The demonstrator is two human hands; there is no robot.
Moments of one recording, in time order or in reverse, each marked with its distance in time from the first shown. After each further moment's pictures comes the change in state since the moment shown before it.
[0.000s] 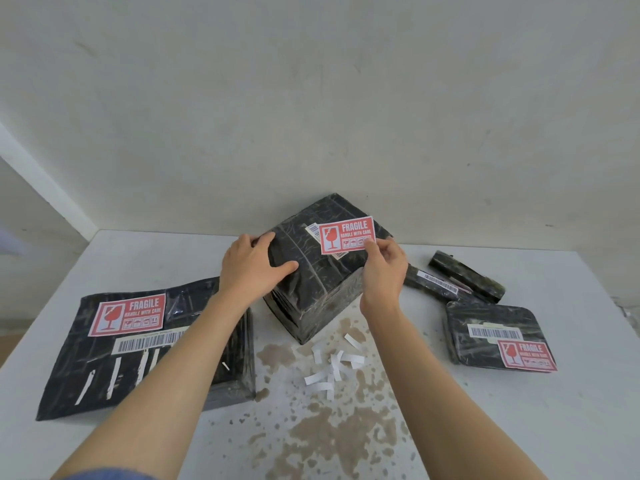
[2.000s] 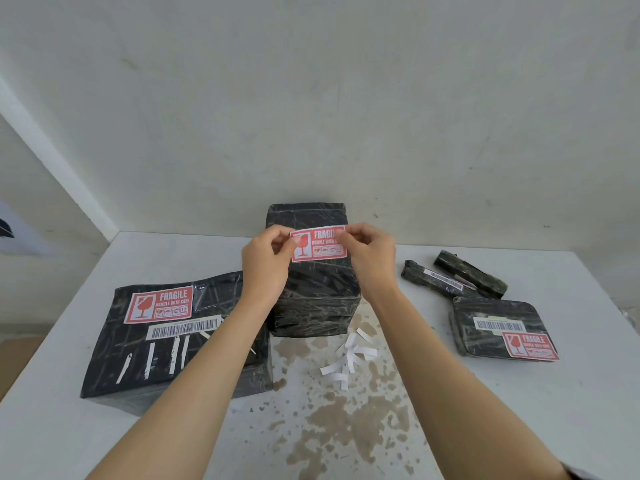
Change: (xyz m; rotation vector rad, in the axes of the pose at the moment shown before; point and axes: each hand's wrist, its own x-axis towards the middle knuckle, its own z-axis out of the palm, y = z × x) left_hand -0.041 0.015 -0.021 -0.633 0.331 0.057; right_hand -0.031 -0.022 0.012 -0.199 -0.311 -0.171
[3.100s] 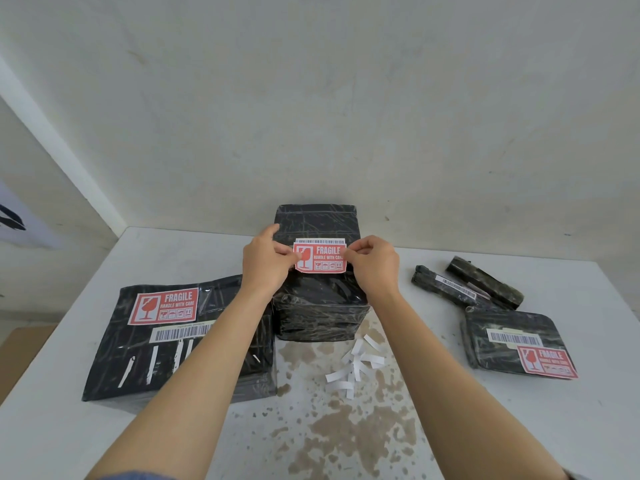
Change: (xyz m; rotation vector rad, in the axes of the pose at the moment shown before) left_hand 0.022 -0.011 -0.001 0.100 -0.124 -0.238; right_hand 0.014 0.009 0.008 -0.318 0.014 0.087
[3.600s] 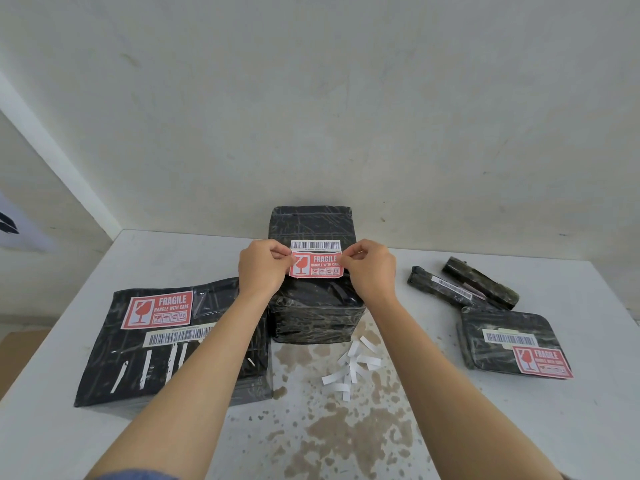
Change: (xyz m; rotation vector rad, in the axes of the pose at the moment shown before) left_hand 0.007 -0.011 0.010 0.037 0.044 -0.008; right_hand 0.000 0.004 -0.002 -0.091 -0.012 -0.050
